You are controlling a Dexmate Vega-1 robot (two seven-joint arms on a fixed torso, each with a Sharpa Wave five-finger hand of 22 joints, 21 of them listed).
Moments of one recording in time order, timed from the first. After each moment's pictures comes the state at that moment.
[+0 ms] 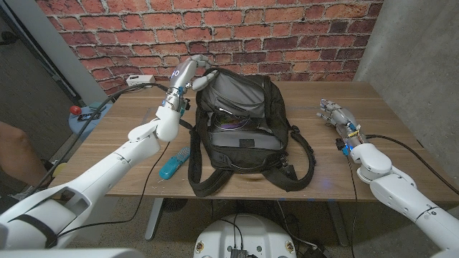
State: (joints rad) left arm 0.65 0.64 0.56 -1.45 0.53 -0.32 0.70; left_hand 0.89 0.08 0.49 -0.16 0.24 1.02 0.05 0.77 0.43 0.54 -0.13 0.73 0.51 0.56 -0.09 0.26 0.29 0.37 0.06 0.26 0.20; right arm -1.19 -0.75 -0.19 -1.65 0.52 0.22 -0.23; right_hand 0.58 0.13 0.37 -0.17 0.18 0.30 0.01 0.21 0.19 0.32 0.01 0.23 0.21 0.23 -0.04 0.23 0.20 0.52 -0.05 0.21 0.17
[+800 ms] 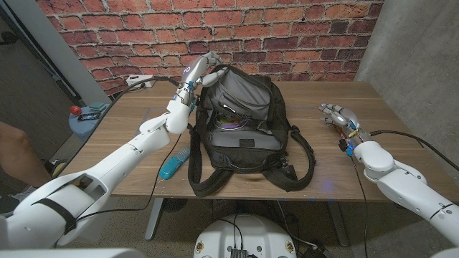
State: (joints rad) left arm 0.57 0.57 0.61 -1.36 0.48 -0.36 0.64; left_hand 0.89 0.08 0.51 -0.17 0.25 1.02 0.06 0.79 0.44 0.54 -0.13 0.74 0.52 0.57 -0.09 0.25 0.29 0.37 0.06 0.26 0.20; right arm -1.22 -0.85 -0.18 -1.78 0.39 0.01 -0.33; right_hand 0.70 0.08 0.38 -0.18 0.18 0.40 0.03 0.24 0.20 0.43 0.03 0.26 0.24 0.35 -0.04 0.26 0.20 0.63 -0.06 0.22 0.17
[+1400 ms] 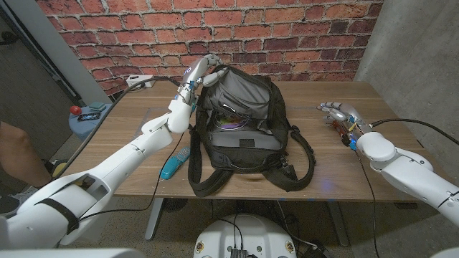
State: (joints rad) left arm 0.57 0.56 0.61 -1.37 0.43 -0.32 0.60; left_hand 0.89 0.08 0.53 -0.16 0.27 1.02 0.06 0.80 0.45 0.55 -0.12 0.74 0.53 0.57 -0.08 0.24 0.29 0.37 0.06 0.26 0.20; right arm -1.17 -0.94 -0.20 -1.85 0.34 -0.18 -0.31; right_hand 0.74 0.06 0.36 -0.18 0.18 0.45 0.03 0.25 0.20 0.46 0.02 0.27 0.24 0.39 -0.04 0.27 0.20 0.66 -0.06 0.22 0.17
